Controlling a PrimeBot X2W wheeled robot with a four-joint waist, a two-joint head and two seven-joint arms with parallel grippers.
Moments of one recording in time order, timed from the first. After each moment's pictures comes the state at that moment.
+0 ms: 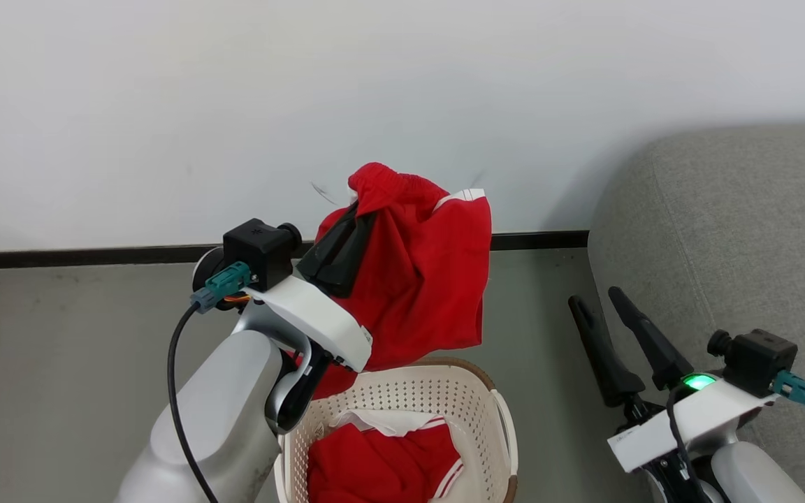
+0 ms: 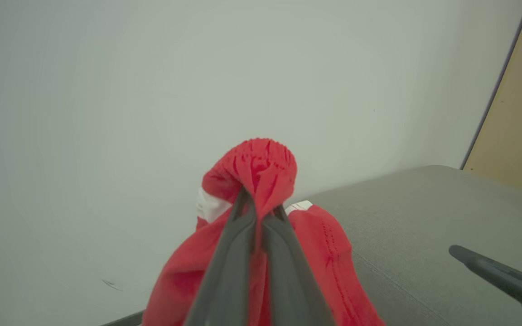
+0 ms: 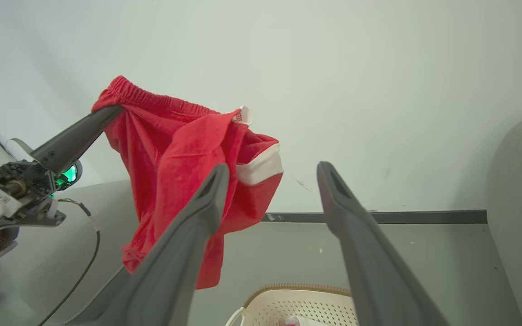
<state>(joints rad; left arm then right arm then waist) -0.62 0.03 -0.55 0.40 -0.59 -0.08 -0.20 -0.15 -0.19 0.30 0.07 0.60 0.12 -0.26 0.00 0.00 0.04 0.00</state>
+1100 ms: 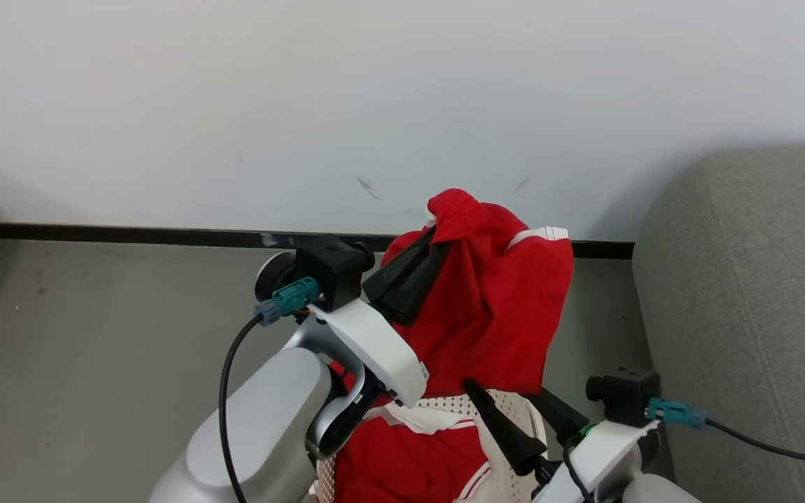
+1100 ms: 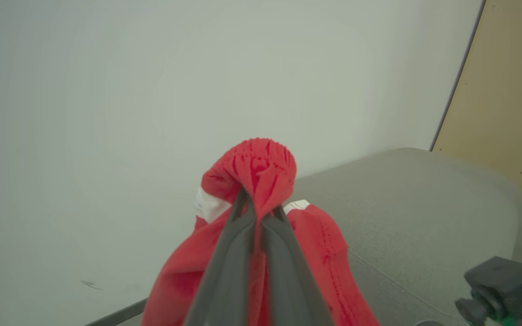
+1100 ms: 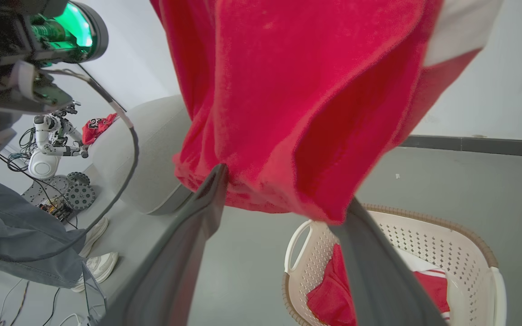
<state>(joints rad) -0.61 0.03 -0.70 0.25 -0.63 -0.06 -0.12 -0.23 -0.19 0.67 0.23 0.73 0.12 -0.26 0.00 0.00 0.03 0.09</state>
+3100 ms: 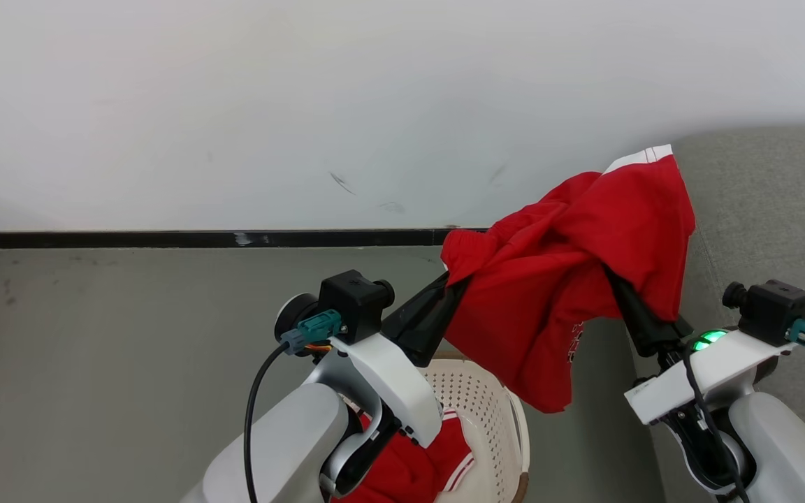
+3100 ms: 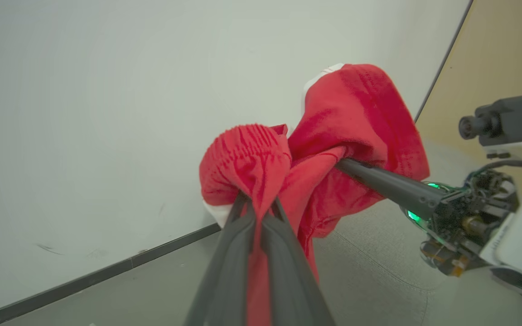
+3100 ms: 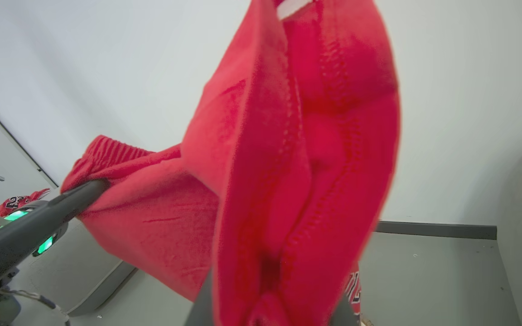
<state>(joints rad) -0.58 0.04 -0.79 0.24 -0.70 0.01 -0.10 -0.29 -0.26 0.38 0.16 0.69 0.12 -0.26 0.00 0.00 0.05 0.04</state>
